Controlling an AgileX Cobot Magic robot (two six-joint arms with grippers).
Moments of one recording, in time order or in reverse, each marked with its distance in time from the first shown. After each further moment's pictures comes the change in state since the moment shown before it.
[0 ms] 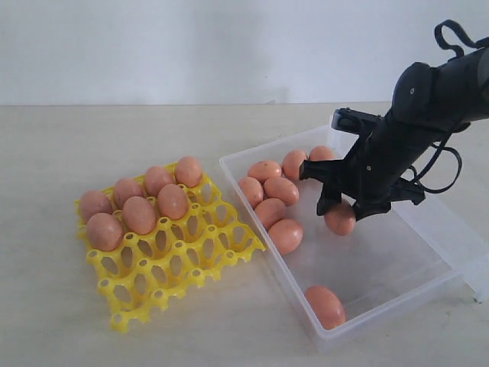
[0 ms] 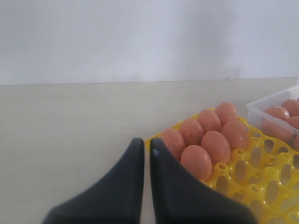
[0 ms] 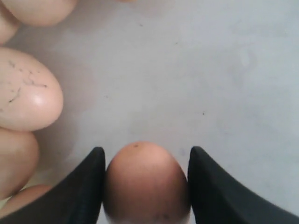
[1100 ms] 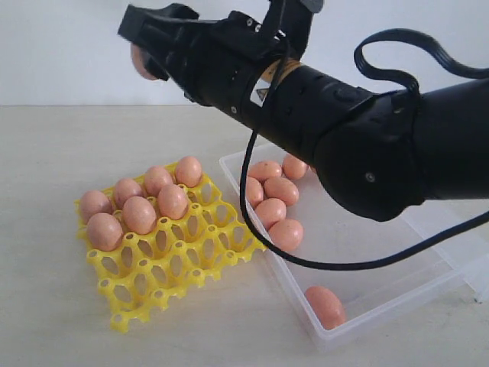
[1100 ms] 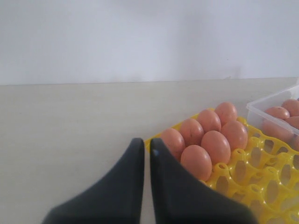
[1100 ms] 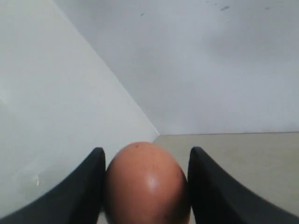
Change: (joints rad) left arm 0.000 0.000 0.000 0.000 0.000 0.000; right arm 0.546 -0.337 0.243 -0.334 -1.280 0.512
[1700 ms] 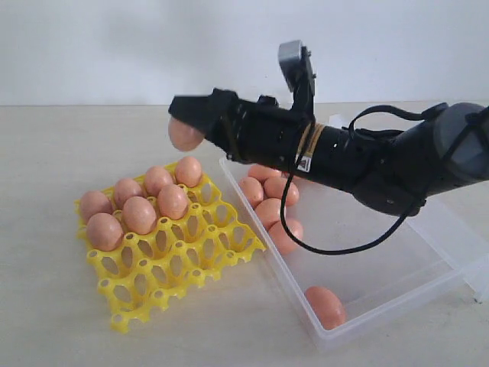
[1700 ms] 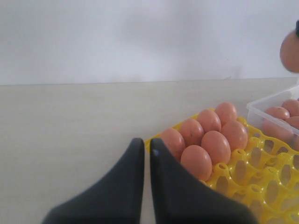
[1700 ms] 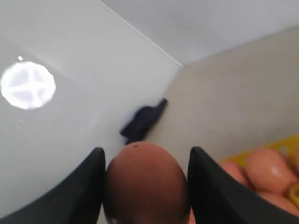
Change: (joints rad) left arm 0.000 0.000 0.000 0.000 0.000 0.000; right arm -0.318 0.321 0.000 -0.709 -0.357 0.711
